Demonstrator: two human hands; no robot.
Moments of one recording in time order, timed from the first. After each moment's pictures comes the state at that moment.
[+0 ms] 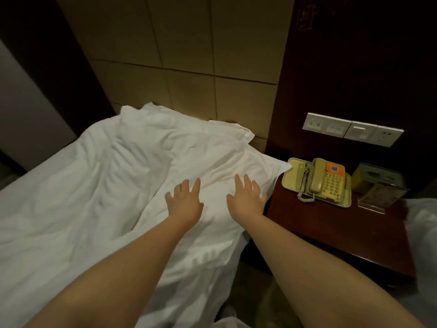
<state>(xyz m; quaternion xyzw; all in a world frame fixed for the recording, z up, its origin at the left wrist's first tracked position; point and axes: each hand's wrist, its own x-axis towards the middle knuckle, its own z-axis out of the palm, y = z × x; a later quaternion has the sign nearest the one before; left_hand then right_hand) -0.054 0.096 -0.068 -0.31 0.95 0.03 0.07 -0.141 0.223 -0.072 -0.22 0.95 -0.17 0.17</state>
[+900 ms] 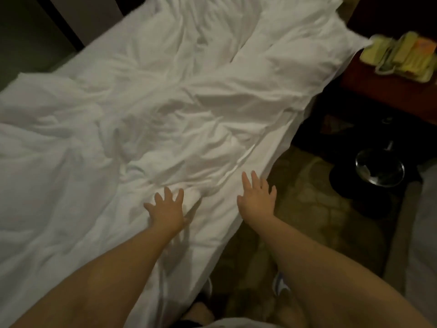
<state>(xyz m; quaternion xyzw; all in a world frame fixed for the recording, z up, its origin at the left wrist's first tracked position) 0.565 0.146 -0.198 -0.39 0.85 0.03 0.35 0.412 0.294 -0.200 -0.30 0.91 -0.04 0.27</state>
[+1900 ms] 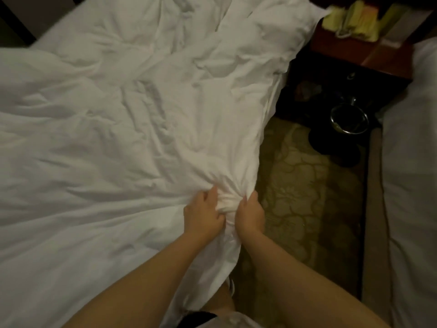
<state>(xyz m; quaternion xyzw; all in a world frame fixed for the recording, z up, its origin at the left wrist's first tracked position) 0.716 0.212 -0.223 -0.25 0.93 0.25 0.14 0.652 0.306 -0.208 0.09 0.89 -0.36 0.26</state>
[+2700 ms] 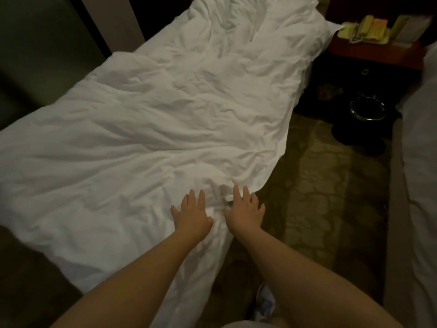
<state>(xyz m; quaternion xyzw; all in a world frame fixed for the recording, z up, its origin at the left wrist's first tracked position) 1.038 0.303 -0.145 -0.35 0.90 0.08 0.24 0.957 0.398 -0.164 -0.22 0.93 -0.11 0.27</state>
